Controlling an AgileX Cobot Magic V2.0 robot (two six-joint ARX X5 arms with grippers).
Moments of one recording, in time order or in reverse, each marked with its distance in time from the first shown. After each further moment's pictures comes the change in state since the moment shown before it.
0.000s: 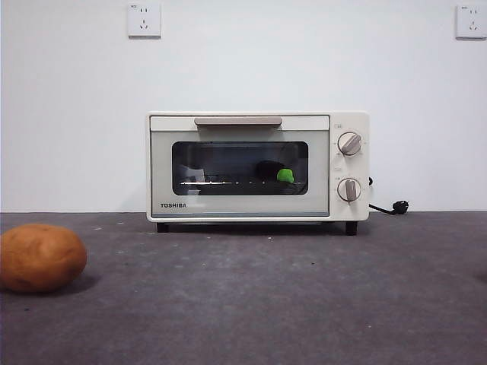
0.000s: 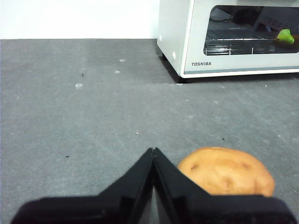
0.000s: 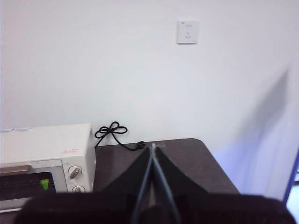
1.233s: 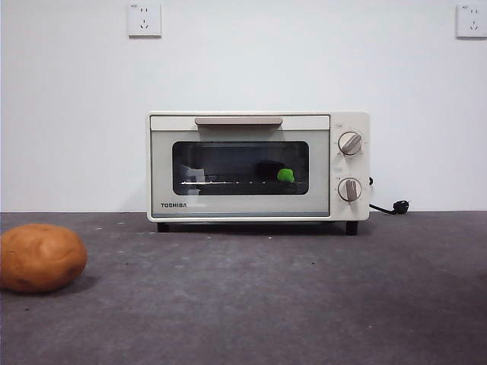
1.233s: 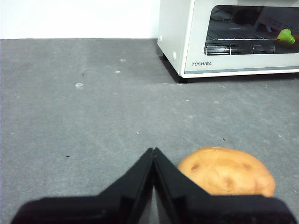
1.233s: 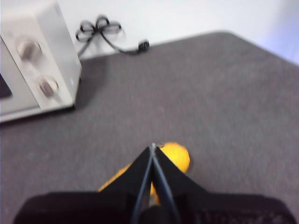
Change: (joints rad) left arm 0.000 0.000 0.000 0.000 0.000 -0.003; right arm 0.000 -0.537 -1.482 0.735 -0.001 0.188
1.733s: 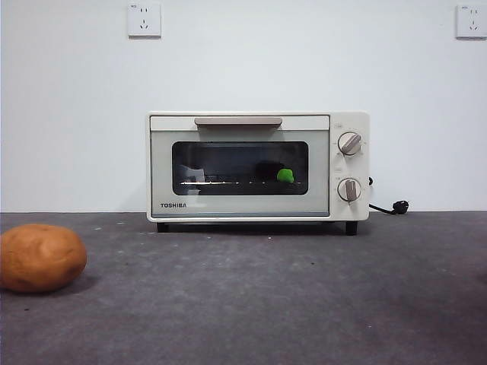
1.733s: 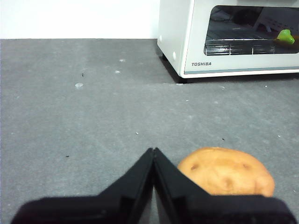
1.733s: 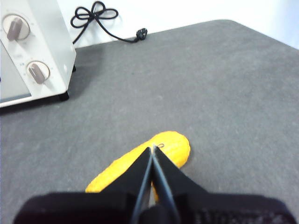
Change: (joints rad) left arm 0.000 0.000 0.000 0.000 0.000 0.000; right arm 0.000 -0.005 -0.107 0.115 0.000 -0.008
